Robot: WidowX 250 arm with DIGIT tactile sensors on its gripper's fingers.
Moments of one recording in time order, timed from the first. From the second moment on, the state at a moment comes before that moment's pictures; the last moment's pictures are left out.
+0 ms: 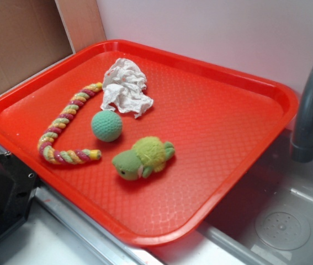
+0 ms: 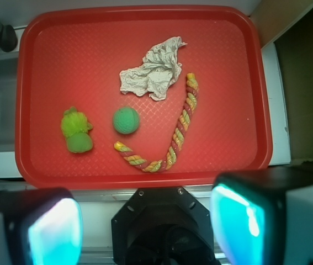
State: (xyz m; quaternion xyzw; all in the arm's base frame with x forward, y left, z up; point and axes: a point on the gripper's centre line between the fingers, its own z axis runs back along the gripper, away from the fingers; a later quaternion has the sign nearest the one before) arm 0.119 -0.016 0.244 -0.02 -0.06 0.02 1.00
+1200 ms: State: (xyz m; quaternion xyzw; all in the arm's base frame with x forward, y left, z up) arm 0.238 0.009 0.107 -0.01 -0.07 -0.24 0.97
